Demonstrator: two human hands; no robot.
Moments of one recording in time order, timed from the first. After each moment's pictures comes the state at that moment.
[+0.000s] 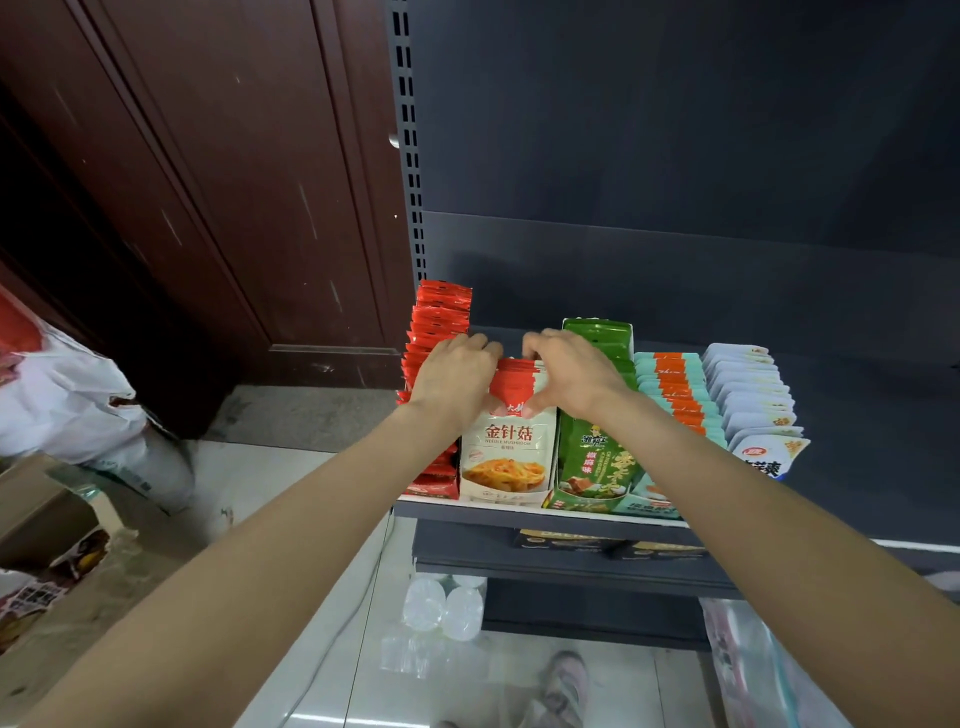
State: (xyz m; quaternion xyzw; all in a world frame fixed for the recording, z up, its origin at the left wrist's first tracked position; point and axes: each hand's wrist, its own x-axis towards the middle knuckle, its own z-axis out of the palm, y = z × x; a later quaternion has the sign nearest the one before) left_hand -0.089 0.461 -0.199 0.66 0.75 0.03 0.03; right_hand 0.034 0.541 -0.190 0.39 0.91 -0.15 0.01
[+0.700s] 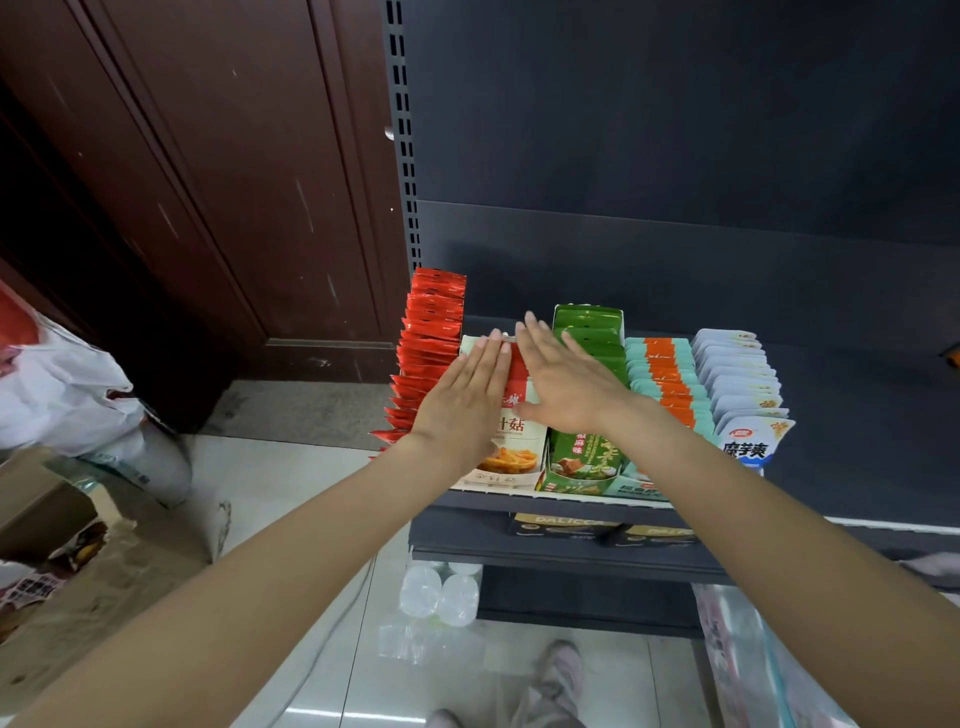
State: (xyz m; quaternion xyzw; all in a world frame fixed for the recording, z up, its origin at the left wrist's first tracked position) left_hand -0.060 0.422 -0.216 0.68 0.73 -0.08 -0.03; right_hand 0.052 0.520 -0.198 0.32 0.94 -0.07 0.10
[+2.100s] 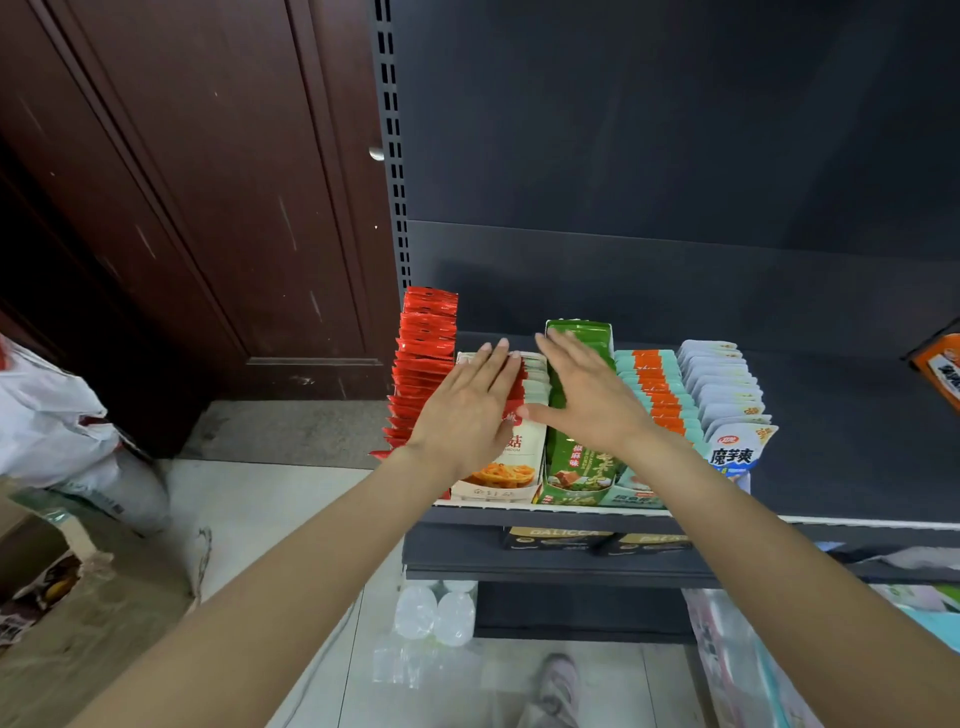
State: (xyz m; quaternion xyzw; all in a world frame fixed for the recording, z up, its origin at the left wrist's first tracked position) left_hand -0.071 0.431 -0.218 0.71 0.70 0.07 0.00; right_hand 0.074 0.513 -0.190 0.40 0.91 -0.14 -0.03
